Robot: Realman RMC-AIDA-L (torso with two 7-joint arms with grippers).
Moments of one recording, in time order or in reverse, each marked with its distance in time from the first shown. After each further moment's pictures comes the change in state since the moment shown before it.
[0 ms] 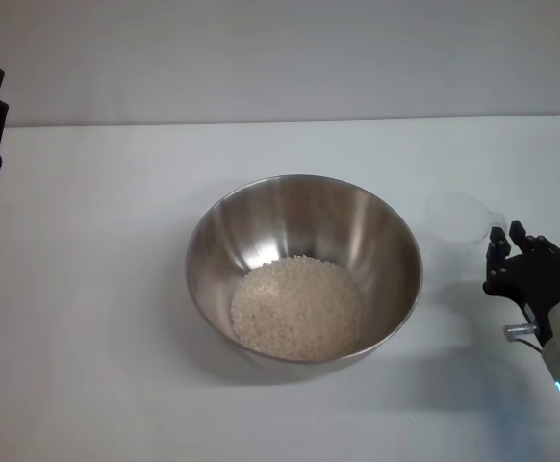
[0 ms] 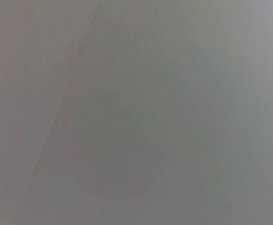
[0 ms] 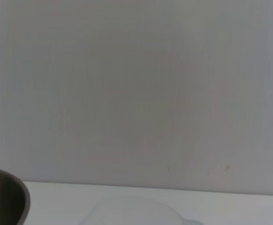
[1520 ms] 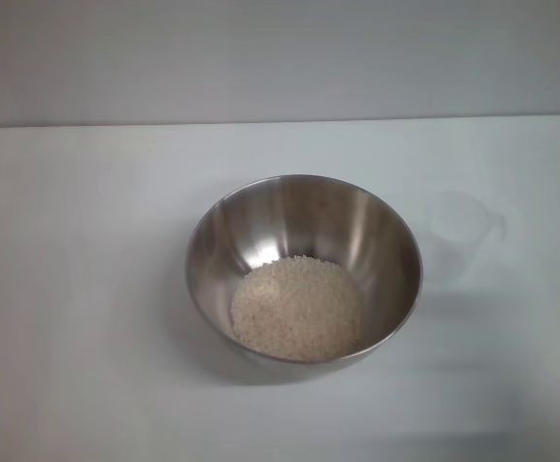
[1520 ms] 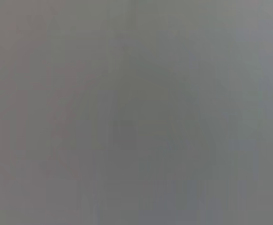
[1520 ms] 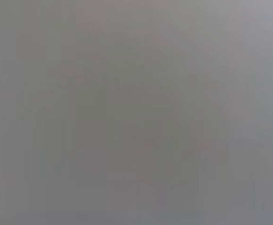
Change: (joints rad) left arm 0.016 0.005 -0.112 0.053 -0.002 -0.113 0.107; right arm -0.055 -0.011 -0.107 -0.119 0.008 -0.677 0.211
